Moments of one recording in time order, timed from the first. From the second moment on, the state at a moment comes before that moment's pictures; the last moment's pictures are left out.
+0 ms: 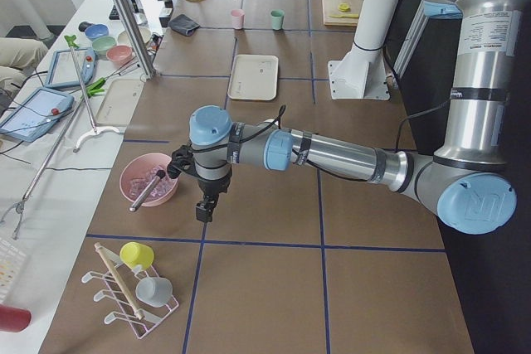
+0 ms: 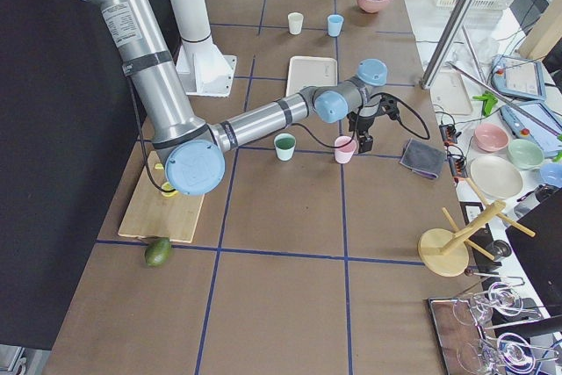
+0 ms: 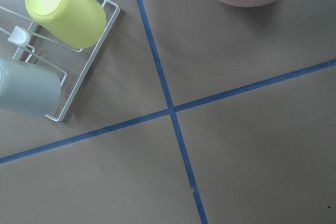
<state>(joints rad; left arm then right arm) -1.57 -1.60 -1.75 -1.52 -2.29 0.18 1.10 -1.18 1.55 -1.43 2.24 0.40</state>
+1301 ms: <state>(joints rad) -1.57 -1.60 -1.75 -1.52 -2.29 0.18 1.03 -1.15 1.44 -1.39 2.21 0.45</state>
